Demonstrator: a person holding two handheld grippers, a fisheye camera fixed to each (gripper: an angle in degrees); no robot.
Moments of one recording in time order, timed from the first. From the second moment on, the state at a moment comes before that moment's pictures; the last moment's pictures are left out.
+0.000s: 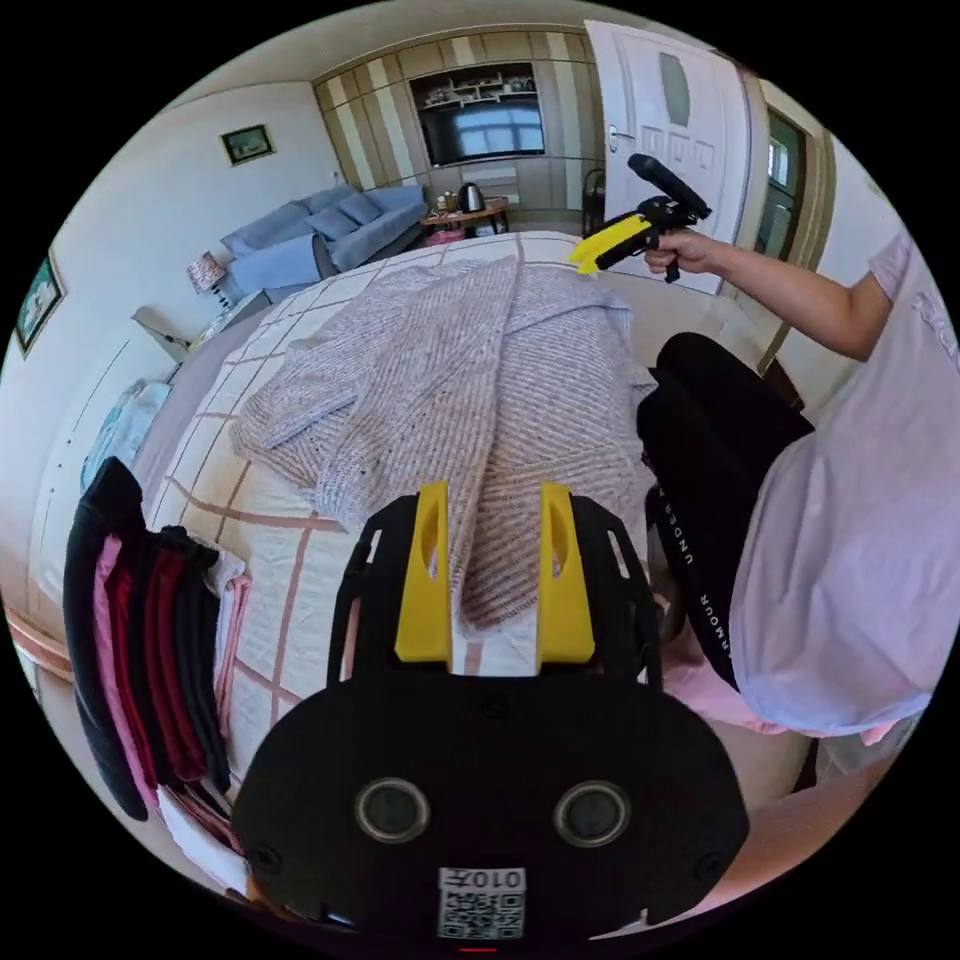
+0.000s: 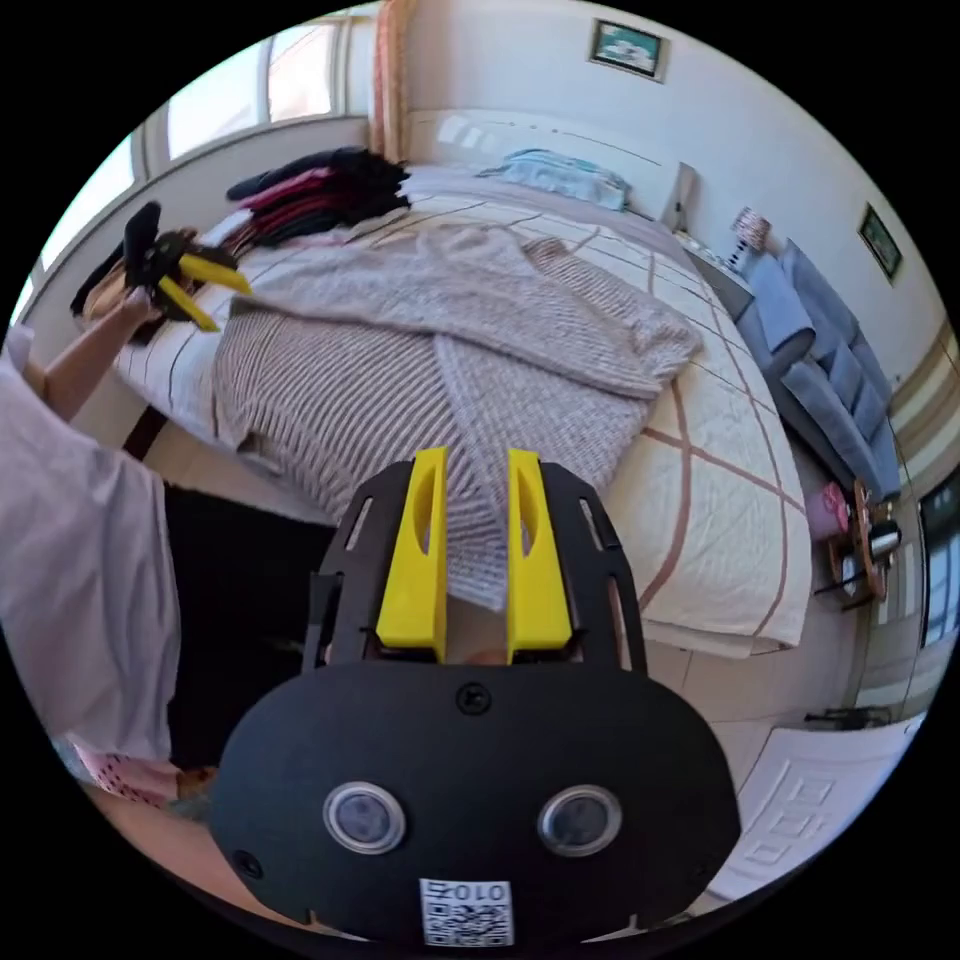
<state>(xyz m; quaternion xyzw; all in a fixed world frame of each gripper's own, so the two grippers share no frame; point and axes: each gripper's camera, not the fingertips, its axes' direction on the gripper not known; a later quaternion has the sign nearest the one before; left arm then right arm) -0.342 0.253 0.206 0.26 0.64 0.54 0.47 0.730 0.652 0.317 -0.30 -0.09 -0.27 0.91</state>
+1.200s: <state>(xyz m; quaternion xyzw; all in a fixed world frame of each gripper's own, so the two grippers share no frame) -0.445 0.415 0.058 0.38 0.51 0.61 0.48 0.674 0.756 0.160 -0.24 -0.09 -0.30 0.92</state>
